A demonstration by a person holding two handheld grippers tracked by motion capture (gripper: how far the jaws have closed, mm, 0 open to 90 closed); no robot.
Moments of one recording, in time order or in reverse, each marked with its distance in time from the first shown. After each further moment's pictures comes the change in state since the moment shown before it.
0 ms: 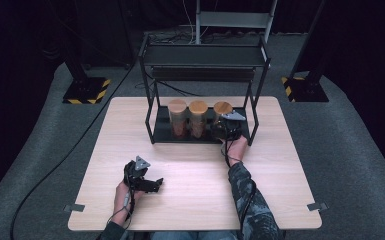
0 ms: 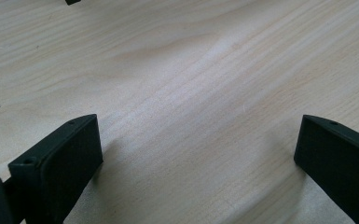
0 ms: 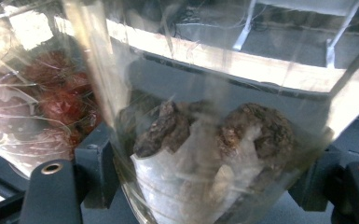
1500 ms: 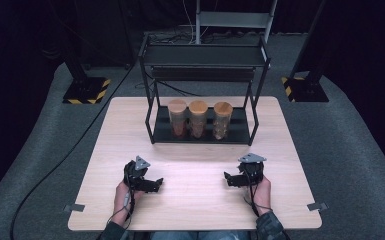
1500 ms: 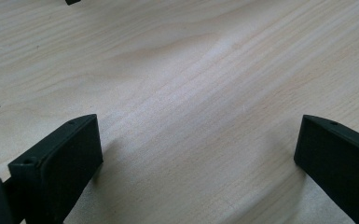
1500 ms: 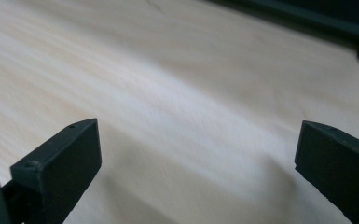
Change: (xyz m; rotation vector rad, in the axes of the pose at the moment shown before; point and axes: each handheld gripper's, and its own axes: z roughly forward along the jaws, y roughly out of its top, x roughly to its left) left arm 0.000 0.000 0.000 0.001 0.000 0.000; right arm -0.006 -0.109 -0.123 0.257 0.125 -0.054
